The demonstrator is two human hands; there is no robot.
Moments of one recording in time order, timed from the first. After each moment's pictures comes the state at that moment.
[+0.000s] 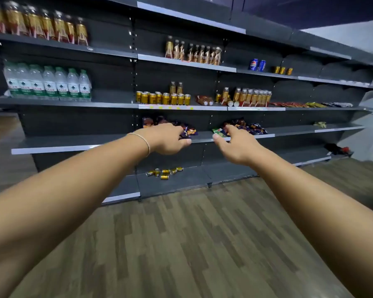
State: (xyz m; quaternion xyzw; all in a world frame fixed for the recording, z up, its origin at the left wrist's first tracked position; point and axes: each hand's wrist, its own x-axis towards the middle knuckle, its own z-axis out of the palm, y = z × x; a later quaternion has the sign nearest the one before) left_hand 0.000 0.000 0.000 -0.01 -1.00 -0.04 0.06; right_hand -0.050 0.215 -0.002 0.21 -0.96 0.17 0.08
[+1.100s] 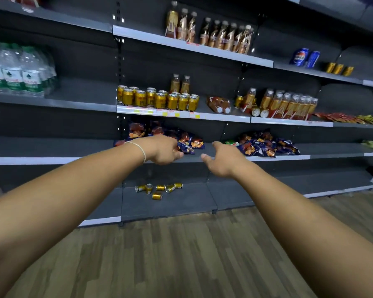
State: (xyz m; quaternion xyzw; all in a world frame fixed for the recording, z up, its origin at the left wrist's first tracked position) left_hand -0.504 -0.114 -0.046 0.07 -1.00 -0.04 -0.06; right_hand -0.558 0.079 -0.042 0.25 -0.96 0.08 -0.02
